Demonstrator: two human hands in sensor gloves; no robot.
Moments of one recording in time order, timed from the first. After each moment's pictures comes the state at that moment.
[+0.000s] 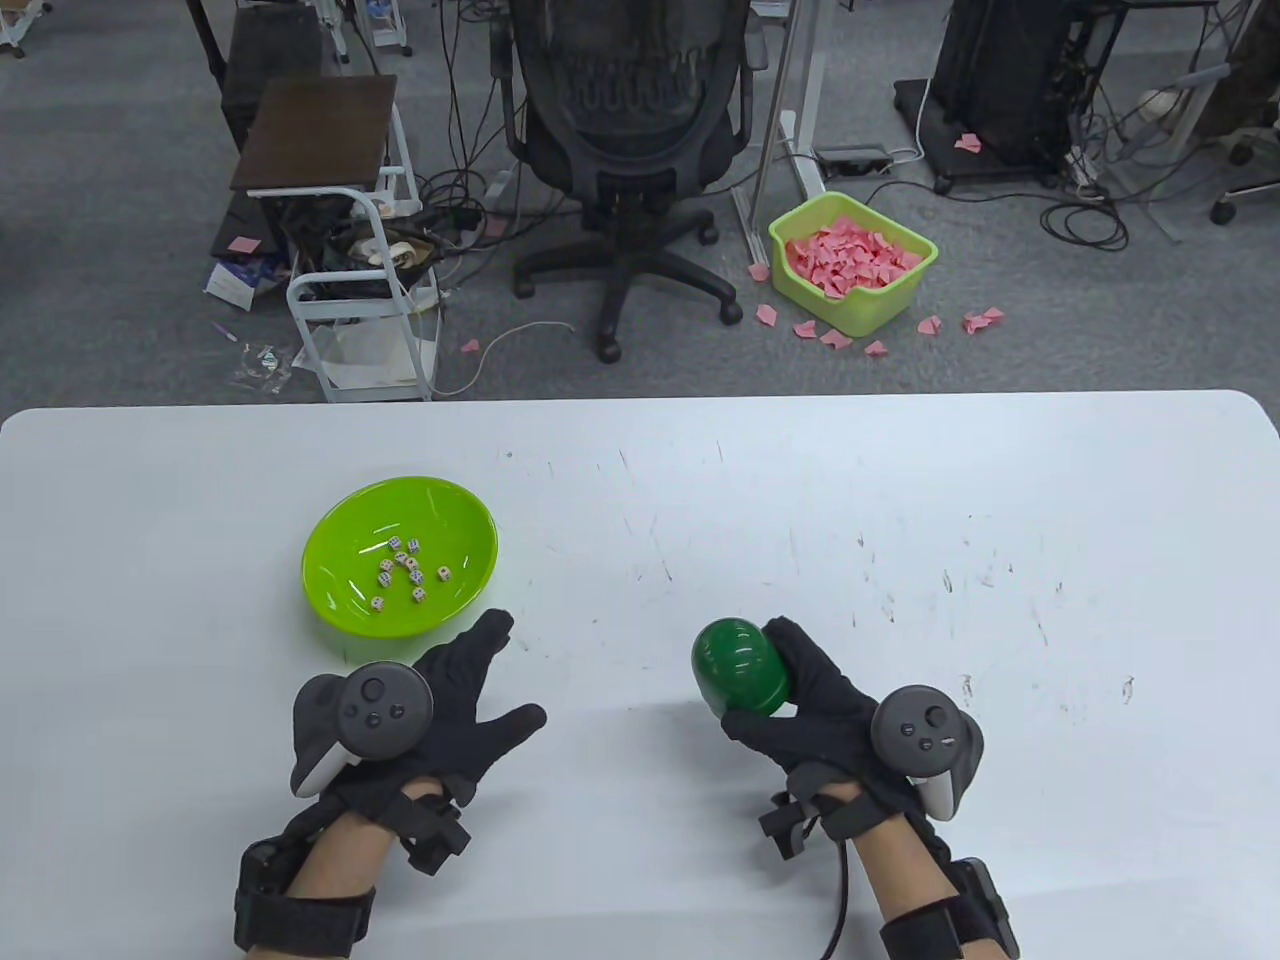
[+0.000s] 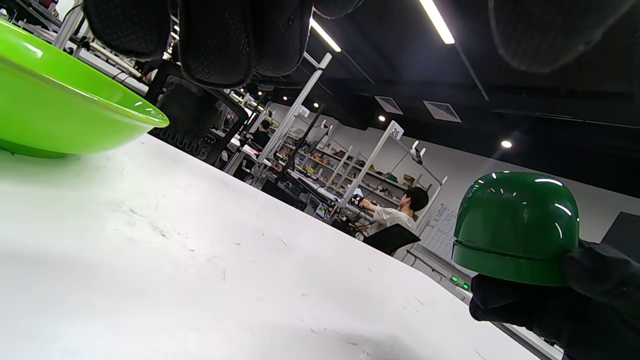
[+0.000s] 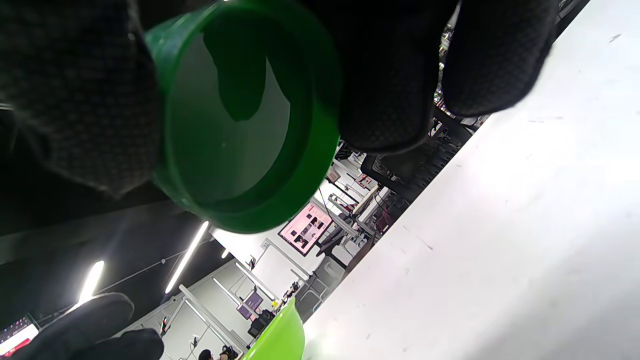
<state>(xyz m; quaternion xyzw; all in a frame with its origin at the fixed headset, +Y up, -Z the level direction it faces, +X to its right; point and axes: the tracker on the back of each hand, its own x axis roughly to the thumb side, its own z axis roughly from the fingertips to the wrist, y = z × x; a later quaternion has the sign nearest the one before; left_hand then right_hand) -0.235 -0.691 -0.318 0.03 -0.20 0.29 0.93 0.159 -0.729 -0.322 0.13 -0.14 0.84 0.50</state>
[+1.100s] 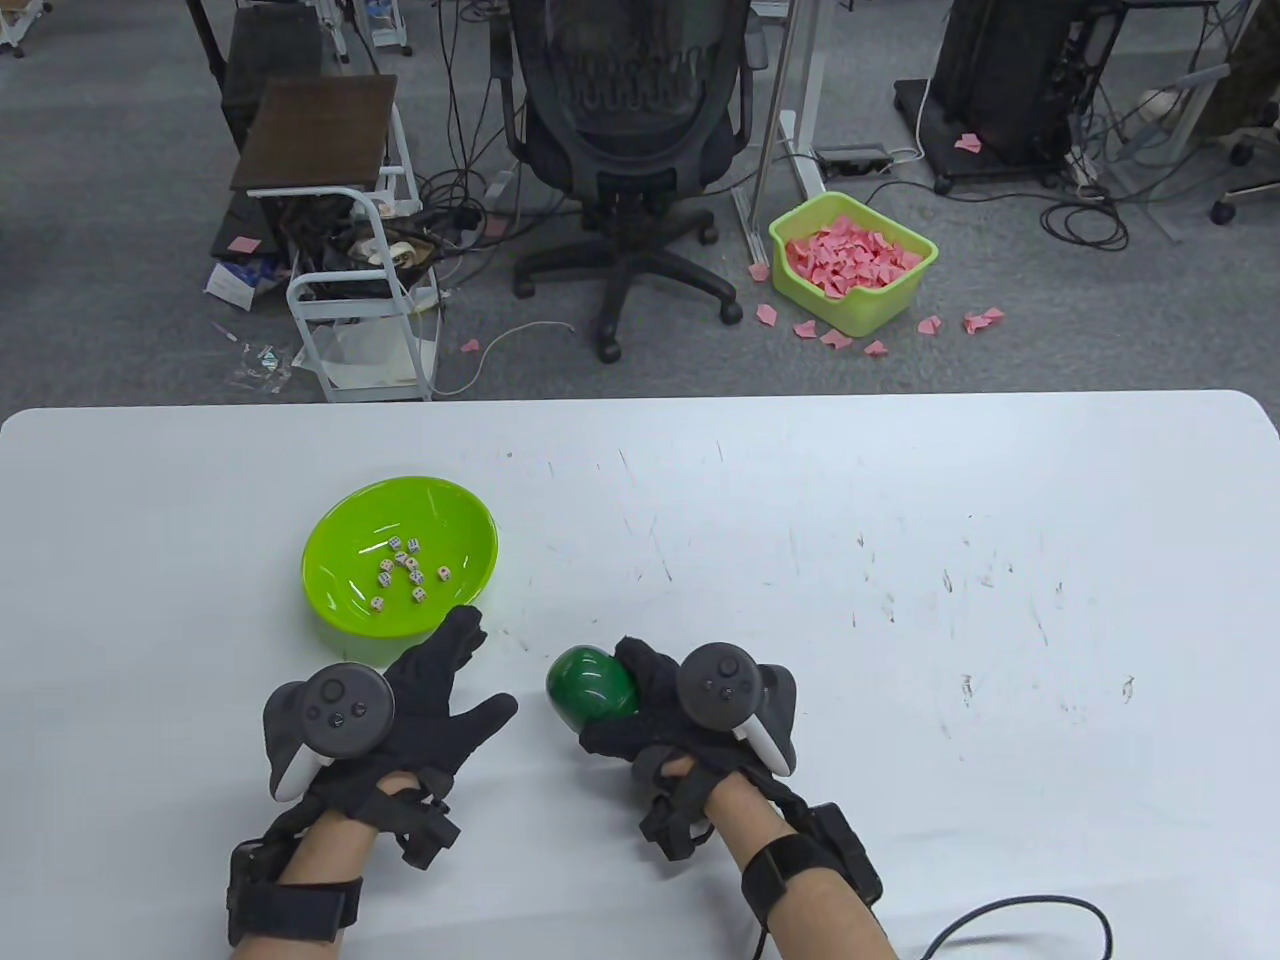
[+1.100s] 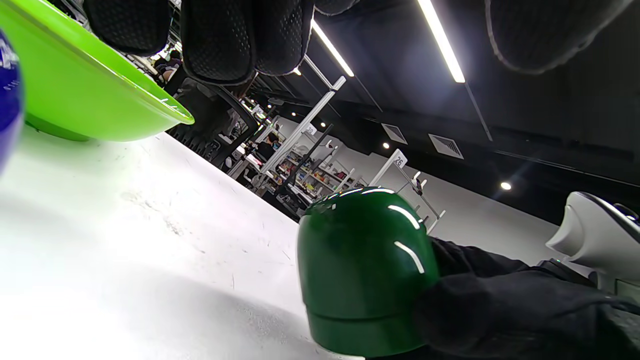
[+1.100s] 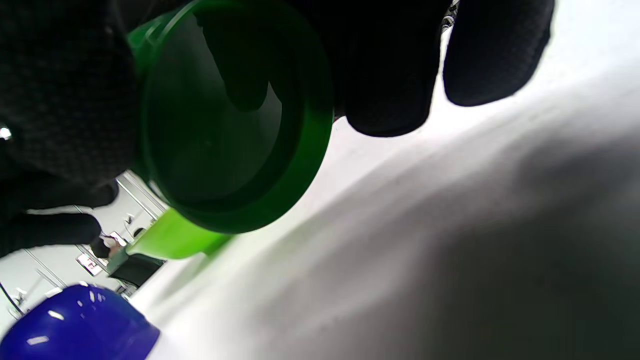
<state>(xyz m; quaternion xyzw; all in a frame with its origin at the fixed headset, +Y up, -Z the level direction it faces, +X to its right) -0.253 -0.705 -0.322 0.03 -0.18 0.35 0.92 0.032 -0.751 -0.351 0.13 0.02 0.92 0.37</state>
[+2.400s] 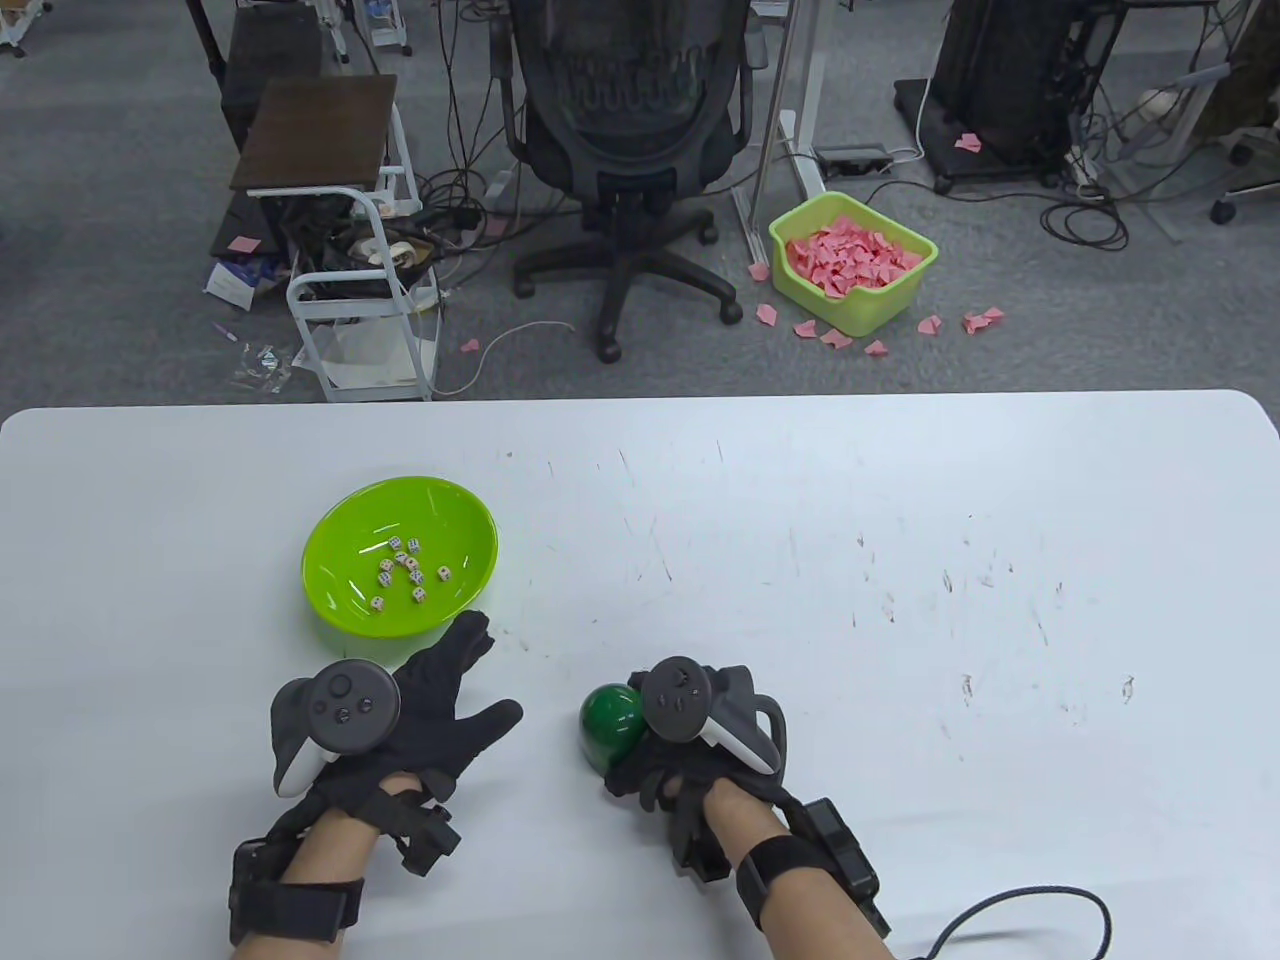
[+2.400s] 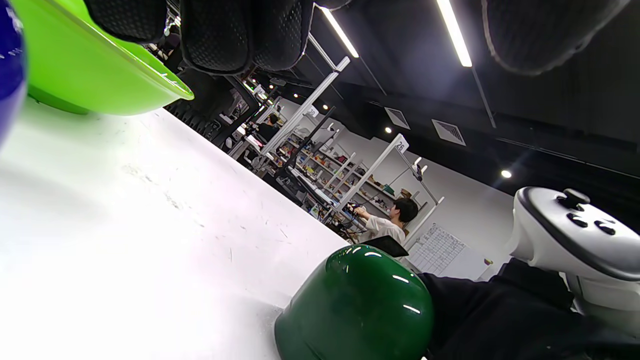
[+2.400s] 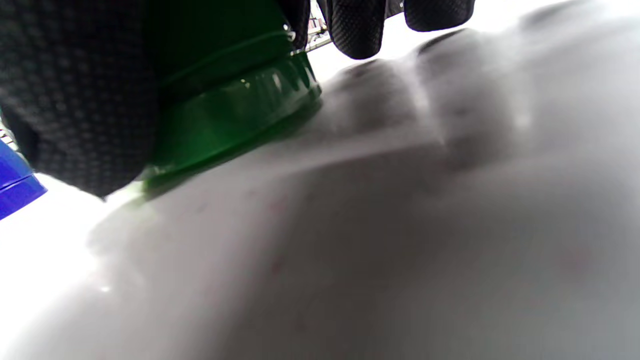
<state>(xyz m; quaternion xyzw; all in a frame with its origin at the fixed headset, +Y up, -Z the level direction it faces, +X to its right) -0.250 -0.708 -0.325 0.00 -0.19 0.36 0.91 0.031 -0.768 -0.347 0.12 0.10 0.97 0.20</state>
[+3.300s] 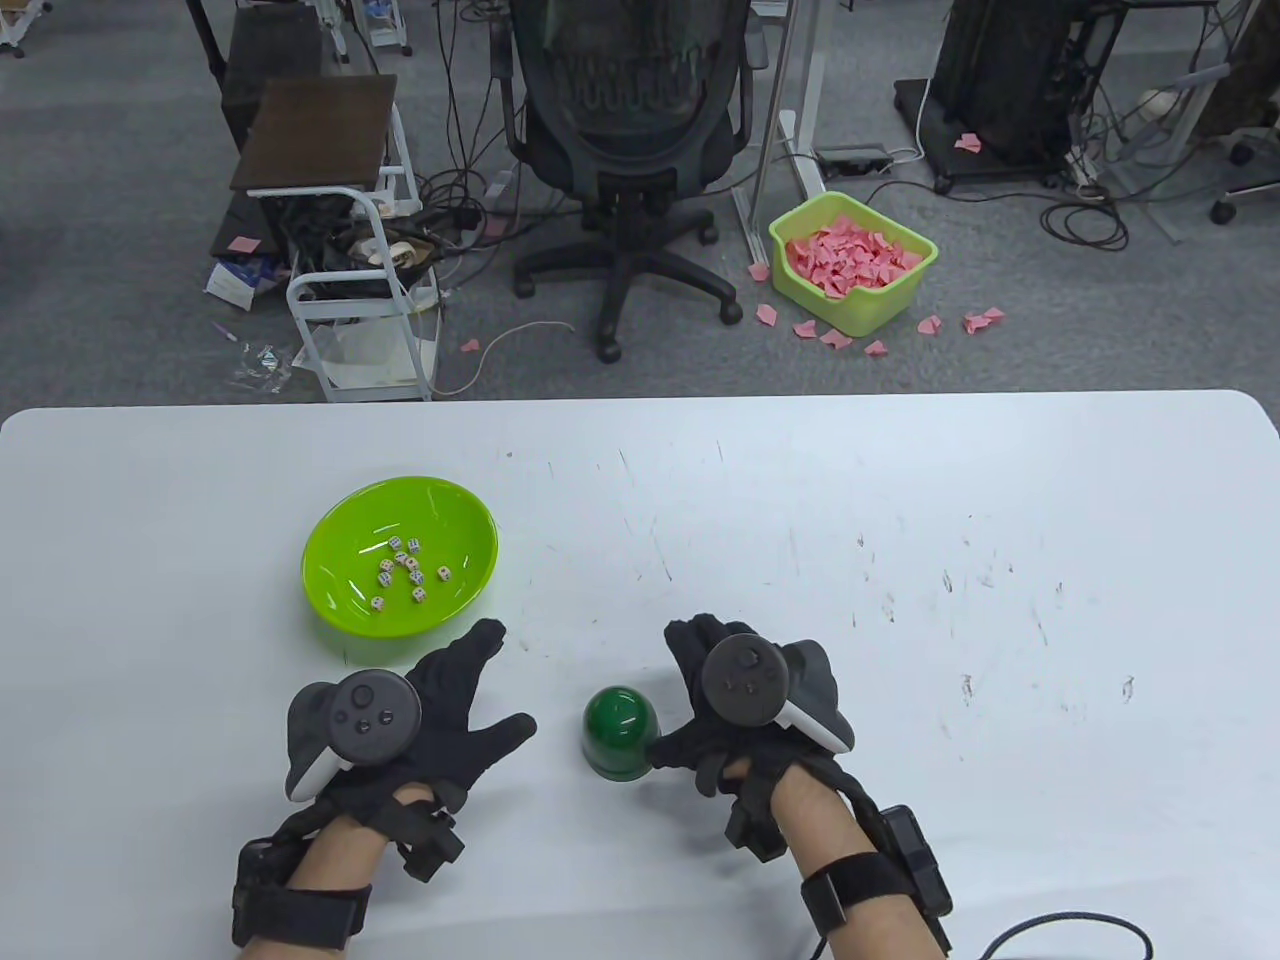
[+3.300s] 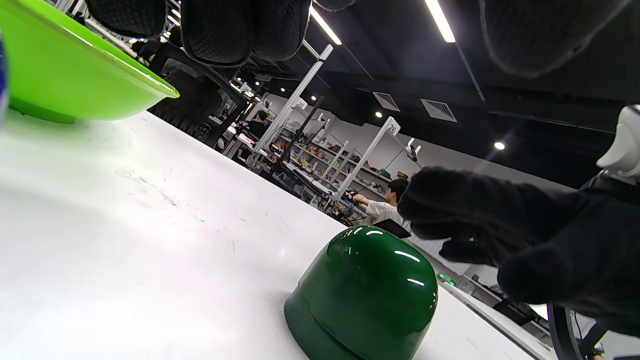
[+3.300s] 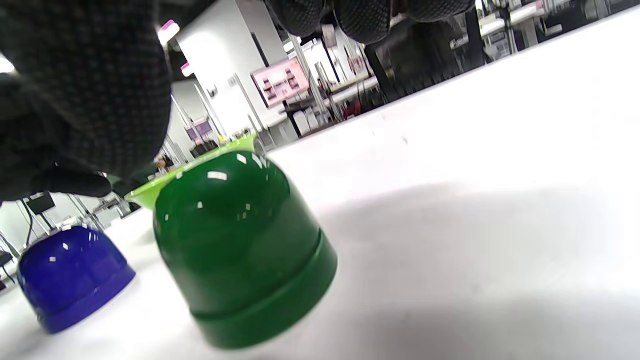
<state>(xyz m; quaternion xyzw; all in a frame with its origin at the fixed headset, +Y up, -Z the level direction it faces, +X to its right) -0.235 -0.707 -0.318 0.01 -0.21 0.31 0.93 0.075 -0.704 -0.342 0.20 0.01 0.95 0.25</state>
